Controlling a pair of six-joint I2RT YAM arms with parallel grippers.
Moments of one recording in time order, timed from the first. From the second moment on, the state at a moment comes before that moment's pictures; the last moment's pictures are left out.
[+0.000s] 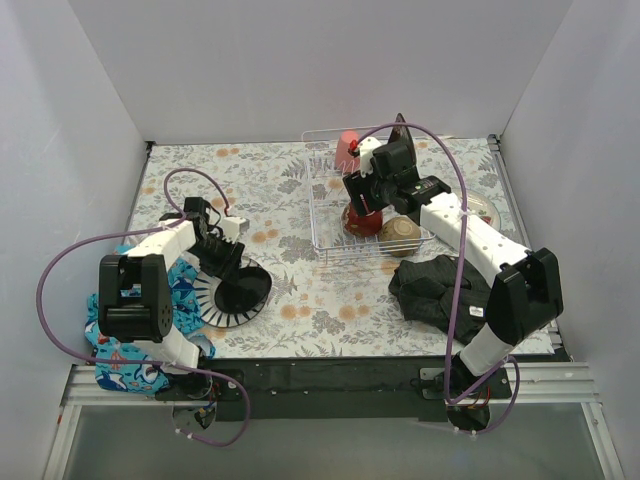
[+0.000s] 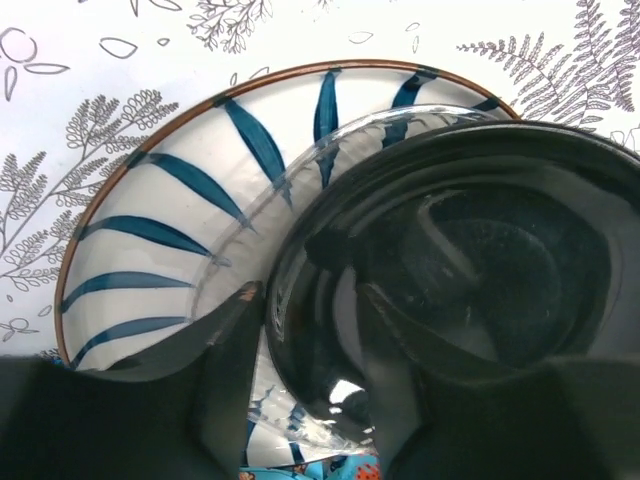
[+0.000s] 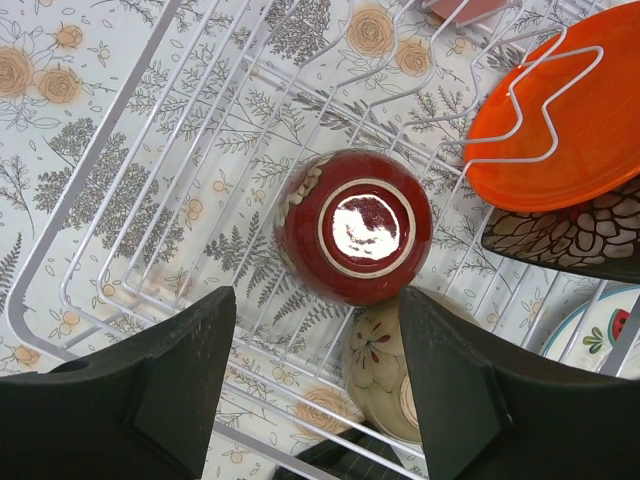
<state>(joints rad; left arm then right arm) -0.02 1.60 0.97 -0.78 0.37 0.46 0.55 1.61 1.39 -0.46 -0.01 -0.07</state>
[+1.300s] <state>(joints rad) -0.01 1.36 1.06 -0.87 0.52 0.52 0.72 2.14 1.86 -0.52 -1.00 -0.23</state>
